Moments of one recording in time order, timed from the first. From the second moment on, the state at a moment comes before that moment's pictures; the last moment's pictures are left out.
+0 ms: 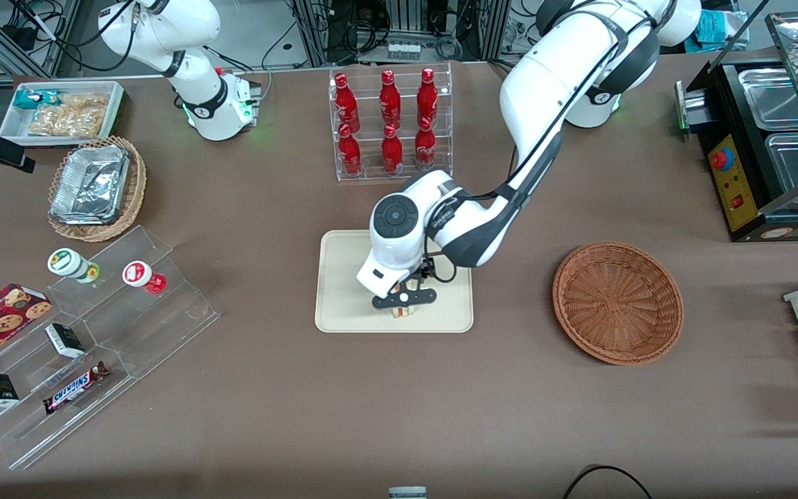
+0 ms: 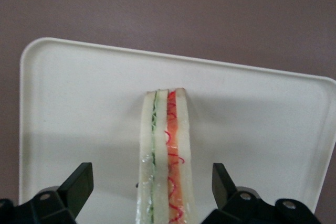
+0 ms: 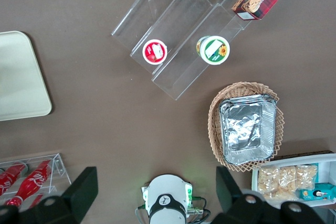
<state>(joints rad) -0.57 0.85 -0.27 -1.18 0.22 2.00 -0.98</state>
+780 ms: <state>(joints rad) -0.28 0.44 -0.22 -1.34 0.17 1.69 -0.78</state>
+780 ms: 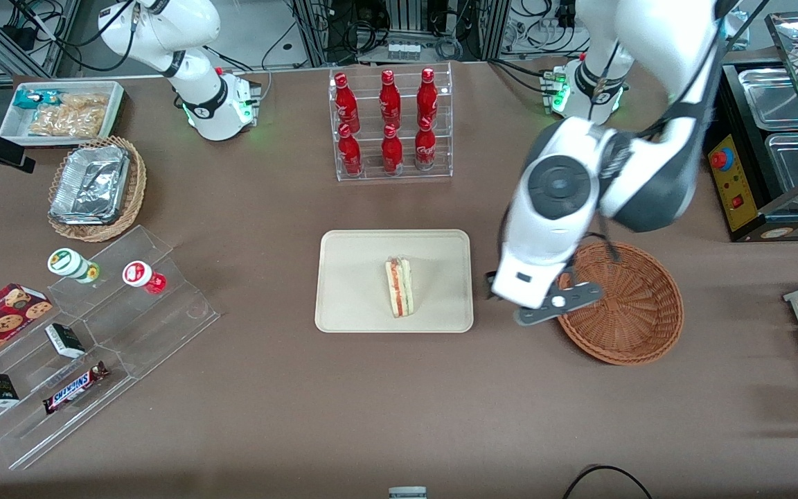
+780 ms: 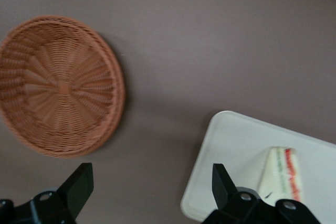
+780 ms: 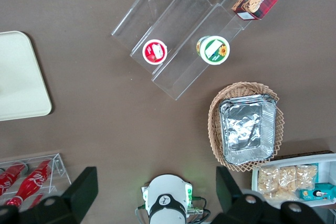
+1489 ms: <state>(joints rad) 0.10 0.21 -0.21 -1.34 0.05 1.33 -0.17</state>
